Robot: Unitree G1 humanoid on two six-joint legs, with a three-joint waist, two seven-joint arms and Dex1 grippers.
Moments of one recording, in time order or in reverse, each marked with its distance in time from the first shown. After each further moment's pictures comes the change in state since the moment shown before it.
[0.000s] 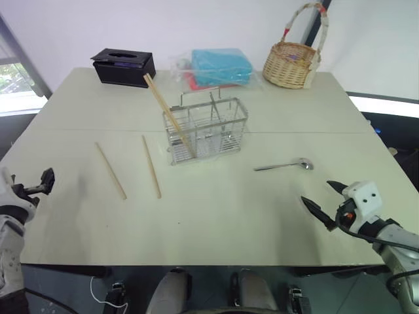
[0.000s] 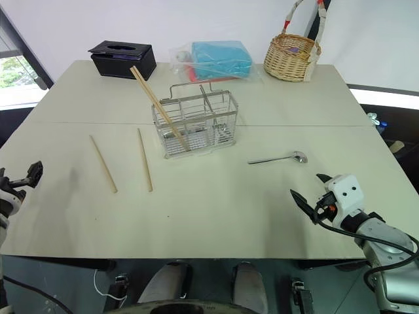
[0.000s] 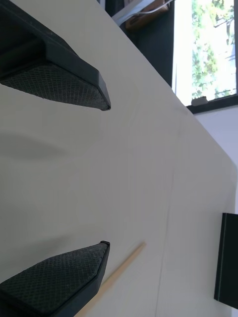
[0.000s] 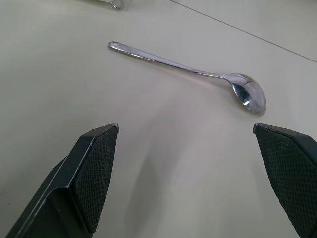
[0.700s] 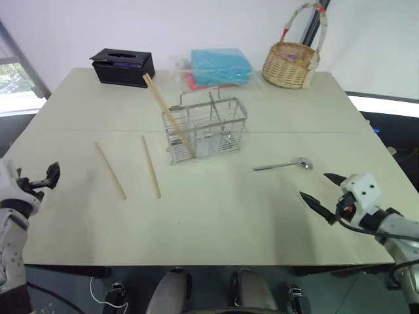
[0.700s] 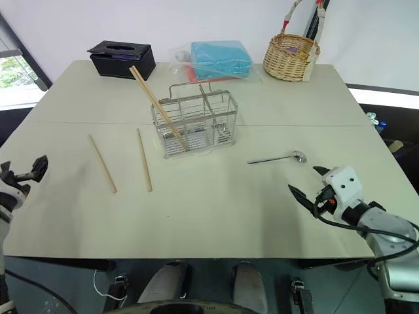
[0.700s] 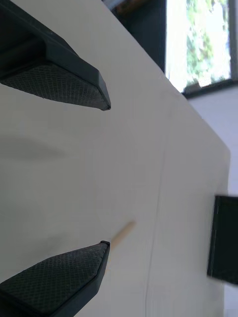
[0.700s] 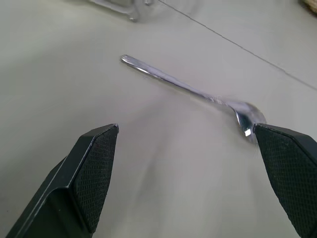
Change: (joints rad) left arm -0.021 0.045 -0.047 -0.116 -0.045 0.072 -0.049; right arm -0.129 -0.122 0.050 0.052 -0.015 -0.027 0.112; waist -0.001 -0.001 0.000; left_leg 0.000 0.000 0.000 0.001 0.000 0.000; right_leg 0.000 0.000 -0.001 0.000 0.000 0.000
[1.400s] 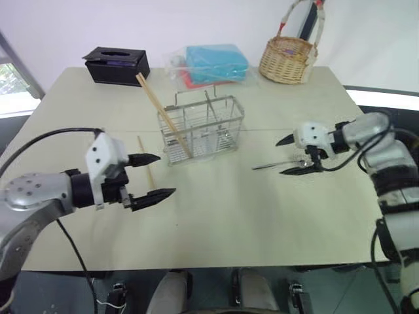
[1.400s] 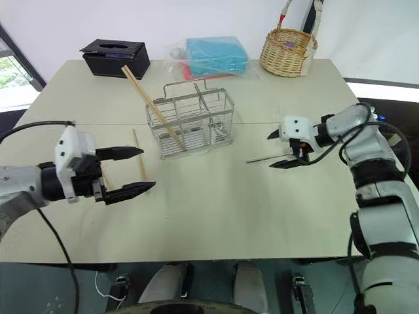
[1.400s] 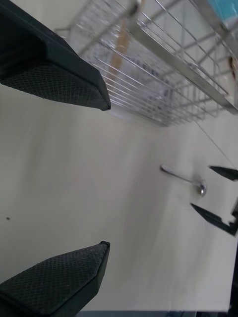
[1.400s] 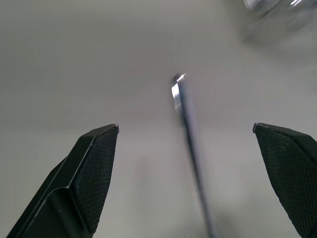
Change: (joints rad) left arm -0.174 0.339 -0.379 -0.405 -0.330 0.187 -0.532; right arm -1.143 -0.015 0.642 1.182 -0.408 -0.501 0.741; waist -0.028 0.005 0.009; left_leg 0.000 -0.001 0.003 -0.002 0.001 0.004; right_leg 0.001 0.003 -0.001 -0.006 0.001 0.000
